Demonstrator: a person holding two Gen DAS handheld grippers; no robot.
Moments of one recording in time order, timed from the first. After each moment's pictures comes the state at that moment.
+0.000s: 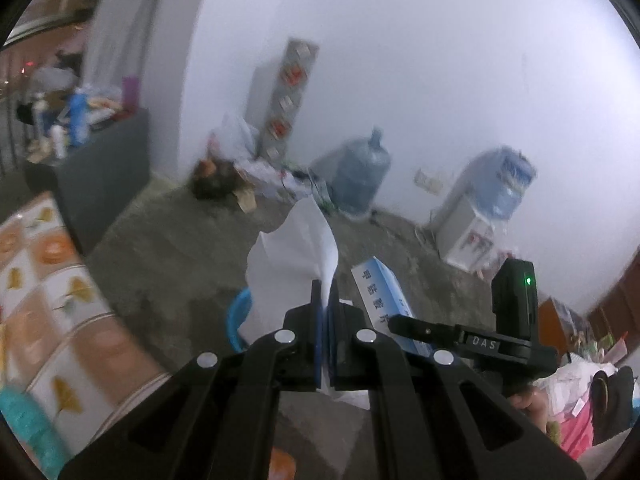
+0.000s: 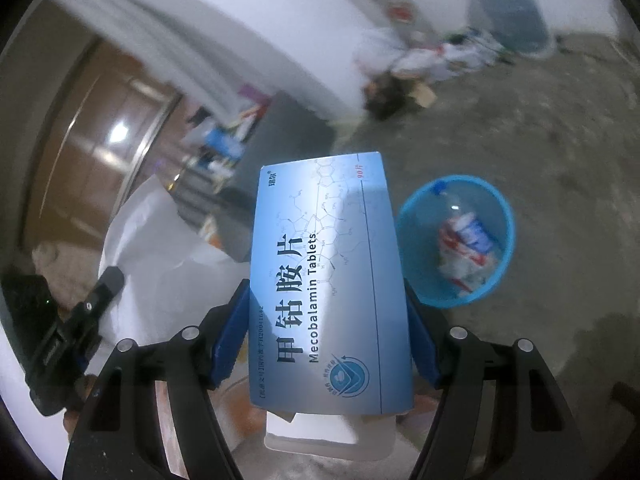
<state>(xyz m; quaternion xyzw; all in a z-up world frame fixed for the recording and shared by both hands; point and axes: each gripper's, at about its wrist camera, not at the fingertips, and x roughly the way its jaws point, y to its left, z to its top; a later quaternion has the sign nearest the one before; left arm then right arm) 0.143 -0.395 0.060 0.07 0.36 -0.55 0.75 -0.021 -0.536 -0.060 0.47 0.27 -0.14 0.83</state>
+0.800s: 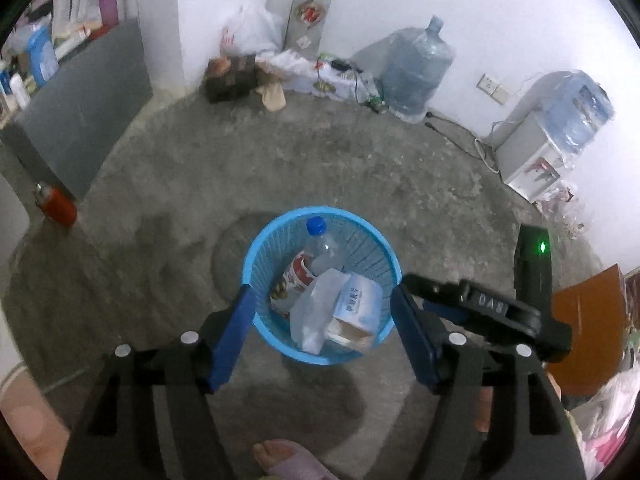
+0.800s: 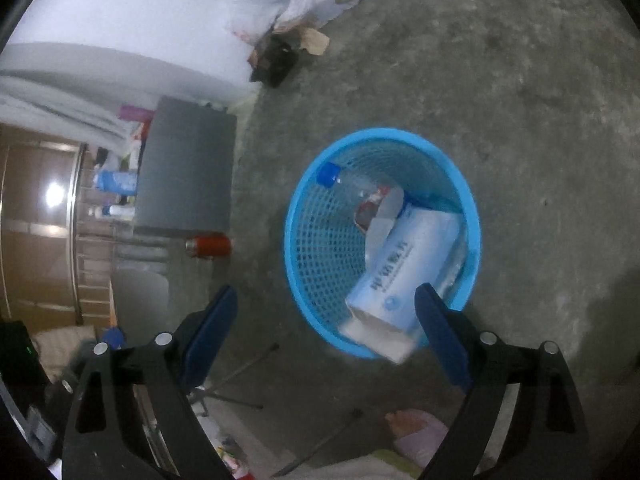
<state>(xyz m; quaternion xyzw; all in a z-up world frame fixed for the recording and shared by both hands) 0.219 -0.520 -0.077 0.19 0.48 -0.47 0.71 0.032 -0.619 -0.190 0.57 0.33 -0.21 0.72</state>
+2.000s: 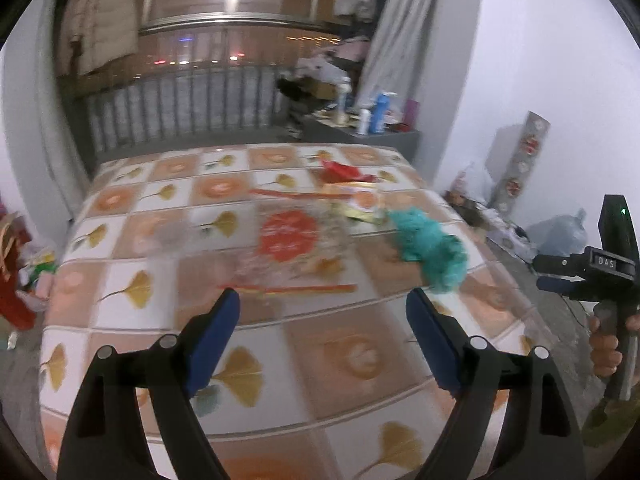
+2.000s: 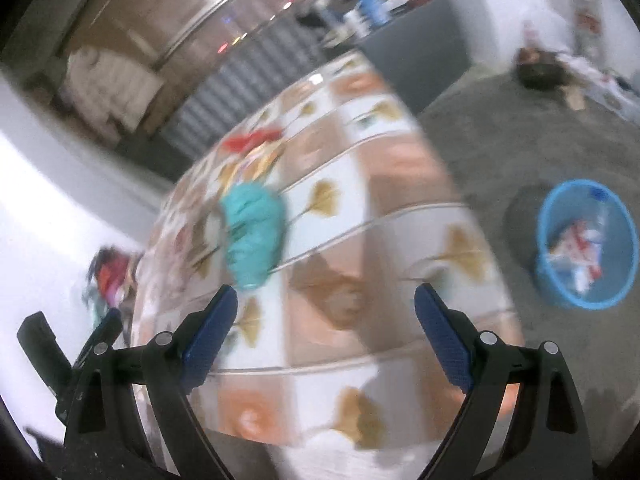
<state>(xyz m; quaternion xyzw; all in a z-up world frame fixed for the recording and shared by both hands) 0.129 0.030 0.009 -0.02 0.33 -0.16 0.93 0.143 -0.311 -0.034 0.26 0.44 0.06 0.86</state>
